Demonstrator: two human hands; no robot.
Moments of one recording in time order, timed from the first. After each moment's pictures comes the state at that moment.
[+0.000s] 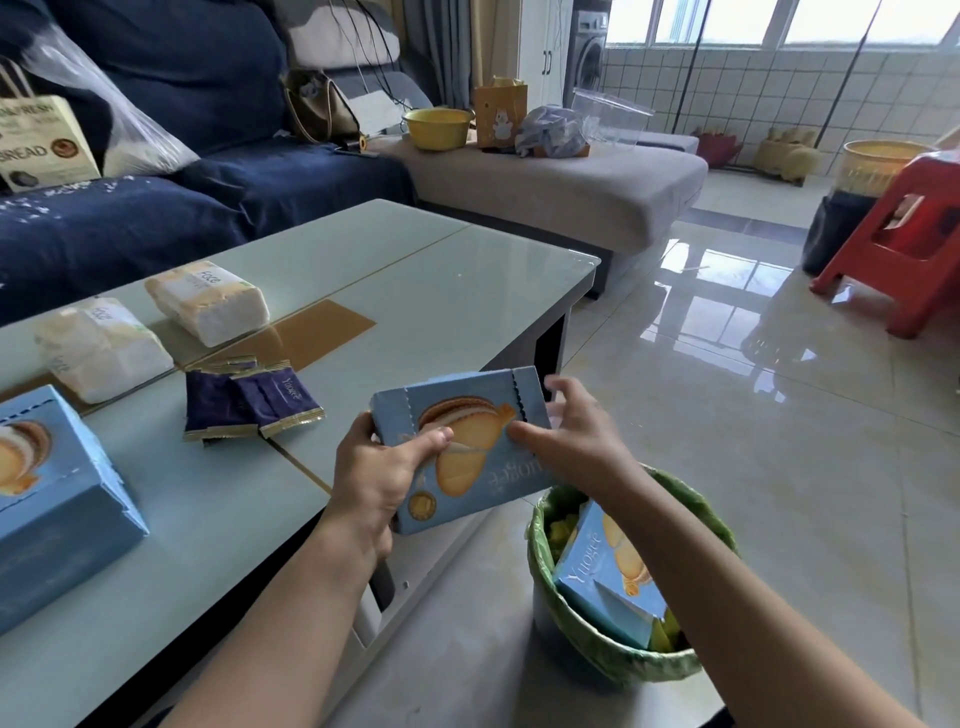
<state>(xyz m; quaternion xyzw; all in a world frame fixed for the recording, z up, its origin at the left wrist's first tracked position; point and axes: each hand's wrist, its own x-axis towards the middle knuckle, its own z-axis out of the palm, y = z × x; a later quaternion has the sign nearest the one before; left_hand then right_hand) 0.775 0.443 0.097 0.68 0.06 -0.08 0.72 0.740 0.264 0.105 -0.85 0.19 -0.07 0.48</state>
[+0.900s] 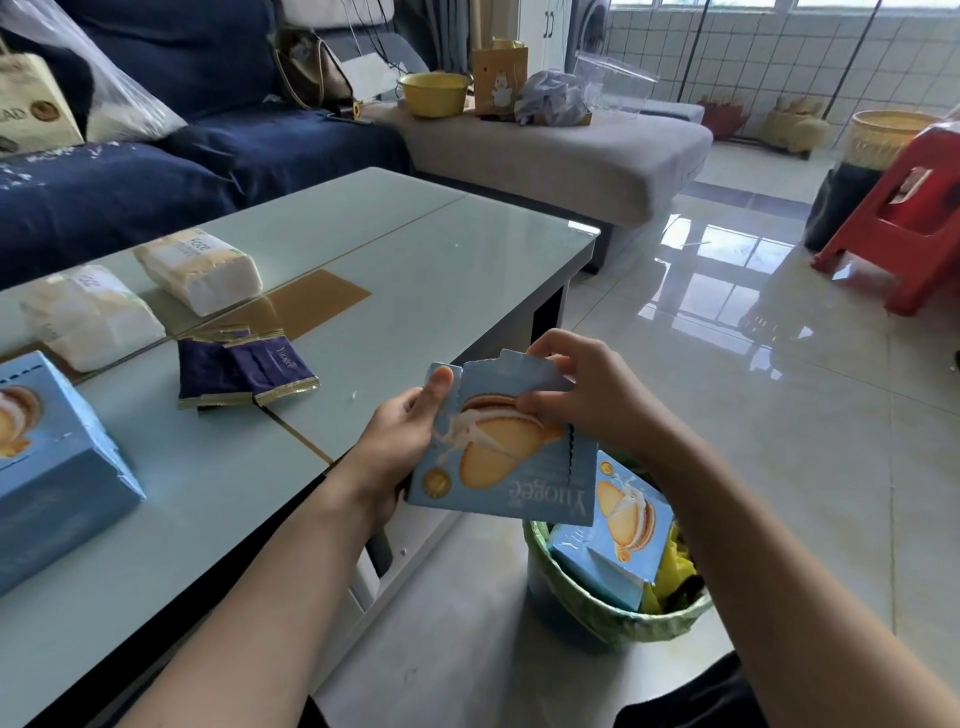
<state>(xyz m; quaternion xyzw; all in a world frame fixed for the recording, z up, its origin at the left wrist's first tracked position) 0.774 0.441 0.099 0.69 -0.06 -0.25 0.67 0.732 0.241 0.121 -0.90 0.04 -0.09 0.43</state>
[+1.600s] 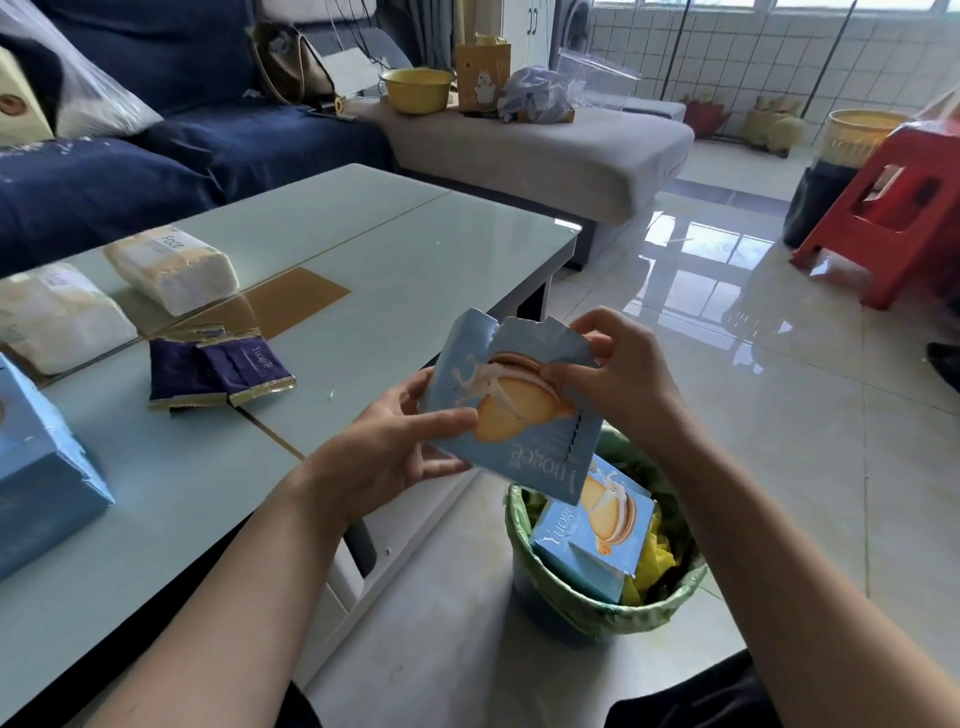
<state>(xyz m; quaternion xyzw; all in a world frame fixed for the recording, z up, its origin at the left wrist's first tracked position) 0.777 0.439 0.102 0.56 -0.11 -0.37 0.73 0.718 0.219 0.125 -0.84 0.14 -0.21 0.48</state>
